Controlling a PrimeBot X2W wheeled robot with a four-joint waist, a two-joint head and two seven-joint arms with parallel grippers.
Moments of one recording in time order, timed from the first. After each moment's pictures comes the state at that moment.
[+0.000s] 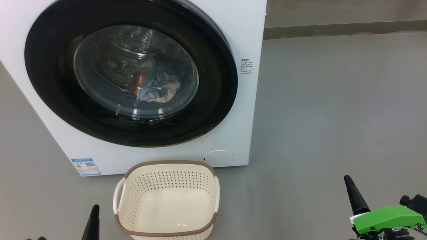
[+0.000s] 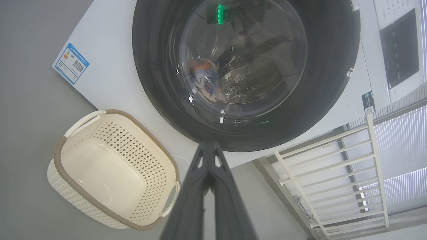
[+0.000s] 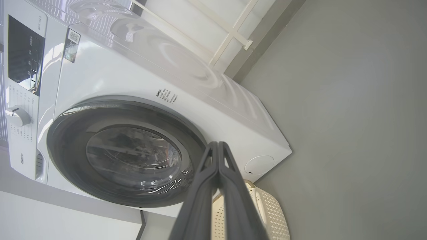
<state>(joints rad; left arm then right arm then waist) 0.02 0.14 -0.06 0.26 -1.19 -0.08 -0.03 -0.03 -0.12 0.03 0.33 1.14 0.13 -0.05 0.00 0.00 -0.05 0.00</state>
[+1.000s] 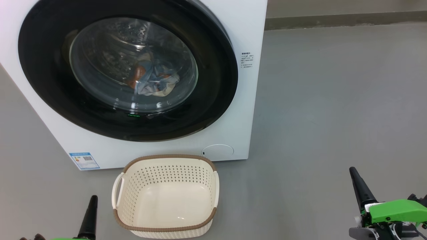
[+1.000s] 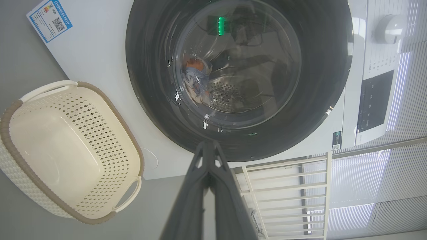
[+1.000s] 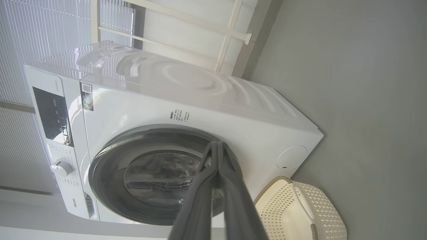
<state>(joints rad) -0.03 0.08 0.02 0.26 -1.42 -0.10 0.05 -0.05 -0.07 -0.06 0.30 1.40 0.13 0.04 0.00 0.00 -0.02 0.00</state>
